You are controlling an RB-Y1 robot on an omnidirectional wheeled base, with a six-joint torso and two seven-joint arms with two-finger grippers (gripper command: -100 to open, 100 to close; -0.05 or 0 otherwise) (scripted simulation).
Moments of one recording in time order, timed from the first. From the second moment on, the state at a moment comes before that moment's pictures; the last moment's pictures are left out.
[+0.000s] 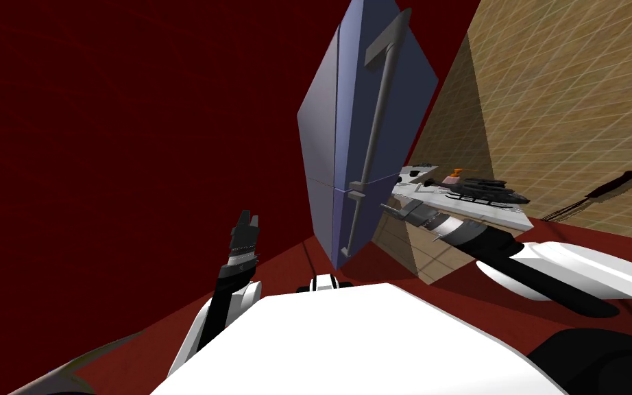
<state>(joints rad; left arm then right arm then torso) 0.54 0.05 0.07 -2.39 -0.09 -0.37 -0.05 0.79 -0.93 -0.61 -2.33 0.34 -0.31 0.24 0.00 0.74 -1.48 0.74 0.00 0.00</state>
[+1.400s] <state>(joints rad) 0.54 0.05 0.07 -2.39 -0.09 -0.37 -0.05 0.90 -1.29 -0.86 -2.27 0.52 -0.23 0.32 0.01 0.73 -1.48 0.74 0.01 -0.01</state>
